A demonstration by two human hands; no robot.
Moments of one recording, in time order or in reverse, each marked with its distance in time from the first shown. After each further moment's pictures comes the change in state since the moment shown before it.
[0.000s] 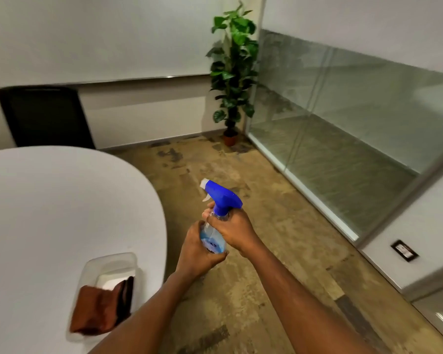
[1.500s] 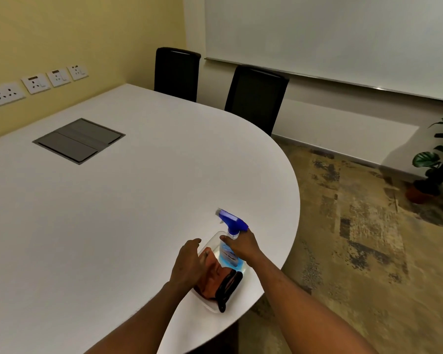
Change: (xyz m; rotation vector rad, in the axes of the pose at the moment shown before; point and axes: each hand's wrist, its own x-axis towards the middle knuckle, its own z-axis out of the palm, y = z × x) left_hand -0.099 -0.155 -0.187 0.263 0.559 -0.899; right_hand 0.080 0.066 0.304 -0.304 -0.790 0.043
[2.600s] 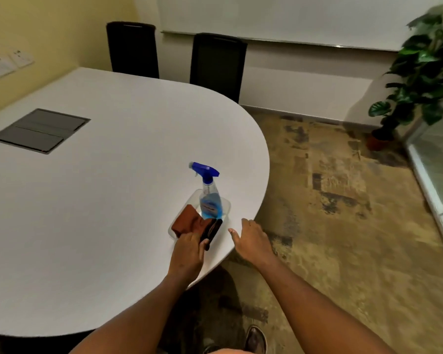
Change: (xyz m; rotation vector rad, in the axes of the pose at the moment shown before) left_hand -0.117 -0.013 0.039 0.222 0.050 0.329; right_hand -0.150 0.075 -0.031 -0.686 0.169 -0.005
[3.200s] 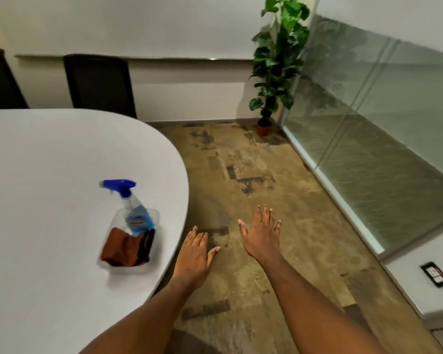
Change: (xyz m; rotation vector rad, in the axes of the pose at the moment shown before) left_hand -0.040 0.103 0.054 0.133 -0.243 0.616; right_hand -0.127 0.099 -0.062 -0.079 0.377 0.555
